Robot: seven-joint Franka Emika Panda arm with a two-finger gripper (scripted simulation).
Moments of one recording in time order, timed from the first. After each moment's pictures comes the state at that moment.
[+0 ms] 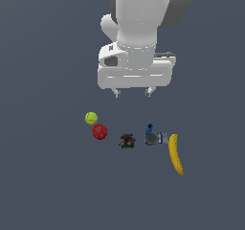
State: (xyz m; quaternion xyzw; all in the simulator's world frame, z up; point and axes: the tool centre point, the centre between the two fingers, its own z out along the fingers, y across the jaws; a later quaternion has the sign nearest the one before) arm 0.024 0.033 0.323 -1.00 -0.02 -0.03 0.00
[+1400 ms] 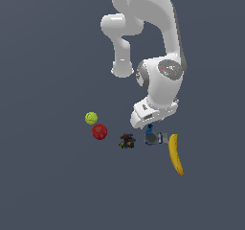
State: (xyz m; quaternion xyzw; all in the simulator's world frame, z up) arm 0.008 0.131 0.121 -0.98 -0.20 0.00 0.00
